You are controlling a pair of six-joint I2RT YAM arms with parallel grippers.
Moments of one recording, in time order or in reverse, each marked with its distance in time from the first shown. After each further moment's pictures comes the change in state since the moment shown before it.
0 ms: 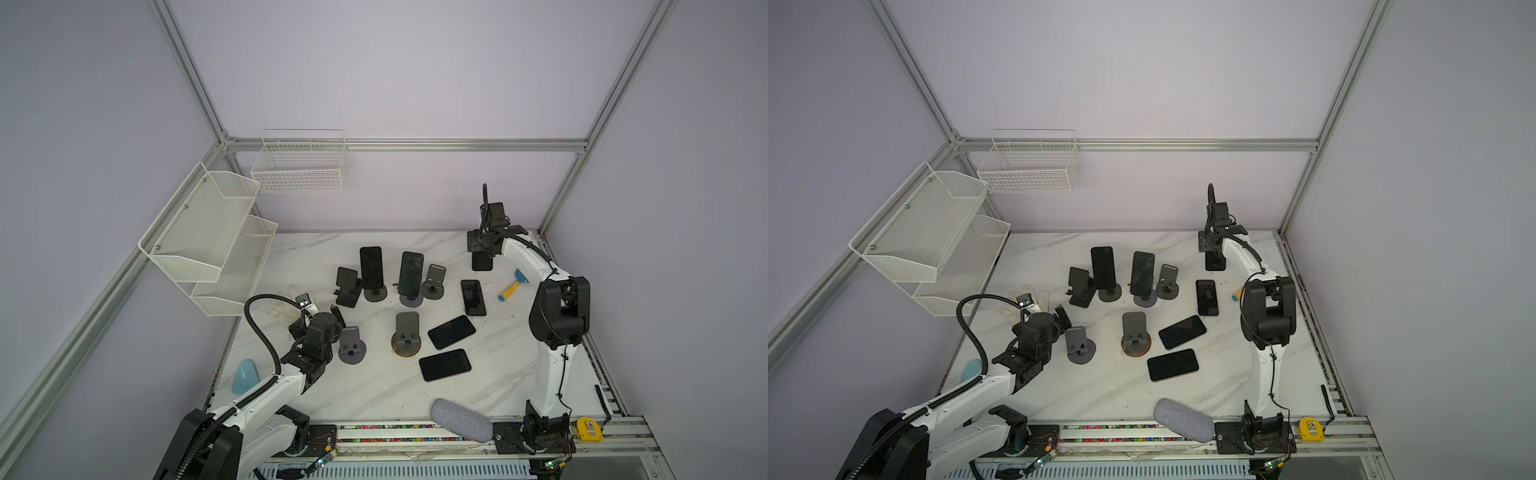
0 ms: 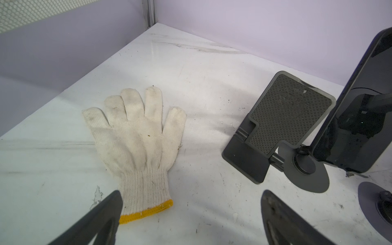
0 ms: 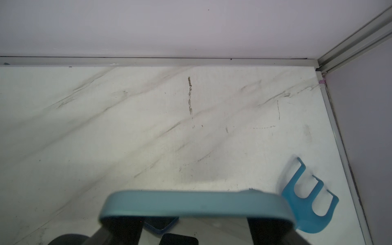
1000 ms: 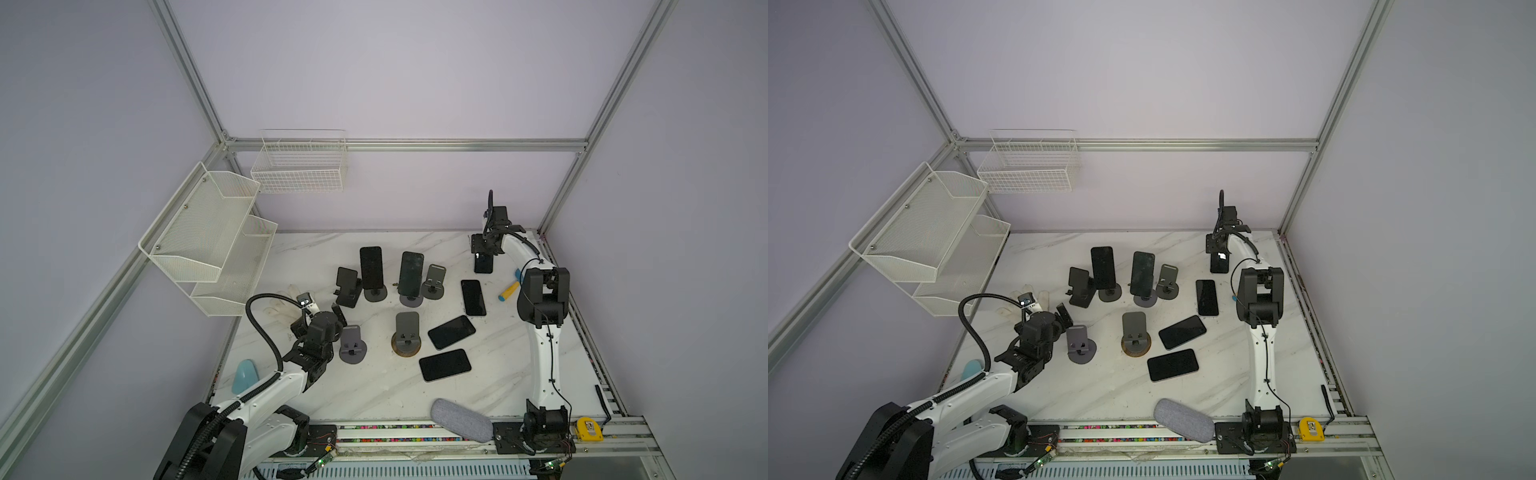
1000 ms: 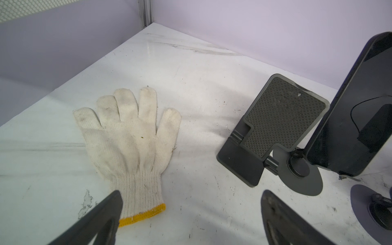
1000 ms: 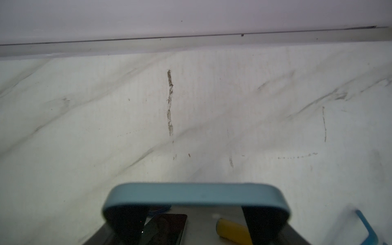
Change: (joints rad) left arm 0.000 0.035 0.000 0.048 0.008 -0.013; right arm -0.094 0.345 0.320 -0.076 -0.131 -0.025
